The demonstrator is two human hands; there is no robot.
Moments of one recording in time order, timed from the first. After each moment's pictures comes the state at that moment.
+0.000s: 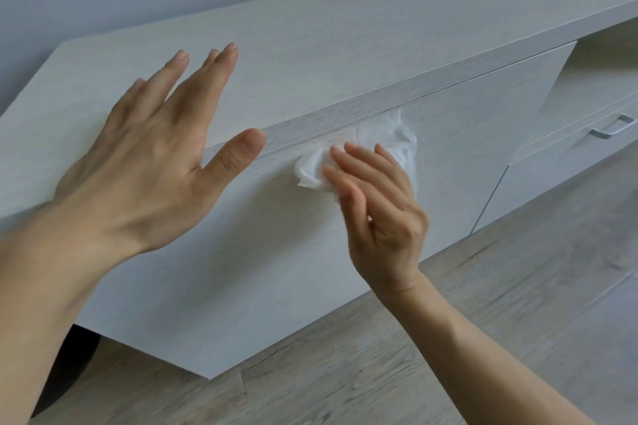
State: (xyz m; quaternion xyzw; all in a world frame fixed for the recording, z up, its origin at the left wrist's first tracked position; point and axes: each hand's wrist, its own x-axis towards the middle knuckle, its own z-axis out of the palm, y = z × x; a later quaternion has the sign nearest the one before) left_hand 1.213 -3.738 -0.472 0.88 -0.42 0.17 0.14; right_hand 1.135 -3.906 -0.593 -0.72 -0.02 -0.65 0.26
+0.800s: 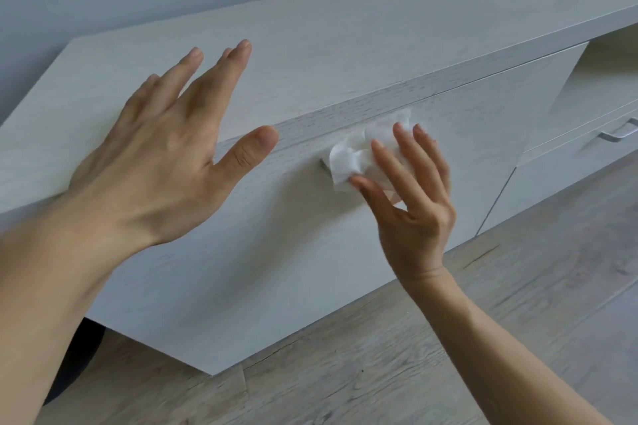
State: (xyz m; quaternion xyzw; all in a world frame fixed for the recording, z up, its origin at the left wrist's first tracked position) left_hand 1.211 -3.739 -0.471 0.88 -0.43 0.18 0.13; right_hand 1.136 -3.935 -0.608 -0.72 0.03 -0.65 0.22
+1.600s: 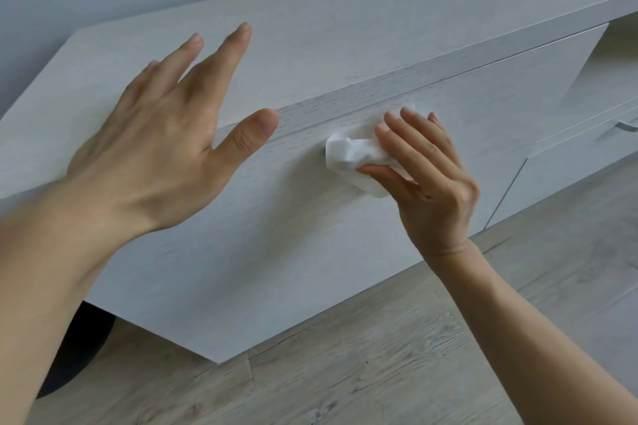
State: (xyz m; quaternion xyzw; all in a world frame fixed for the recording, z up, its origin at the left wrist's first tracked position) left_hand 1.216 -3.738 -0.472 0.88 -0.43 0.17 0.13; right_hand 1.137 -3.956 -0.600 -0.75 -0.04 -0.64 0.16
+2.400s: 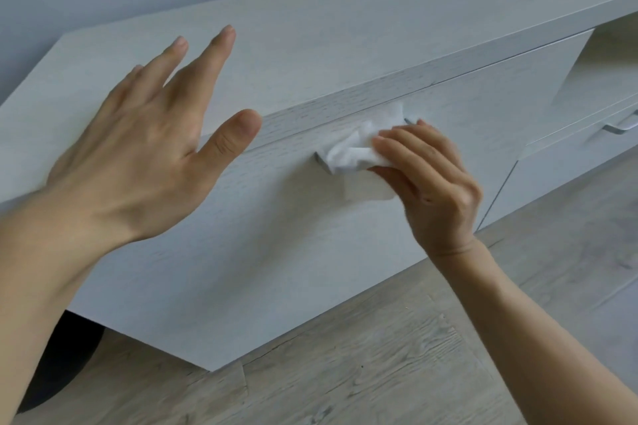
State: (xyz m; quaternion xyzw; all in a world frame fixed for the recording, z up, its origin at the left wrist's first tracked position) left_hand 1.216 -3.736 -0.474 0.87 -0.44 0.18 0.15; right_hand 1.128 -3.969 -0.595 -0.76 -0.08 -0.63 0.12
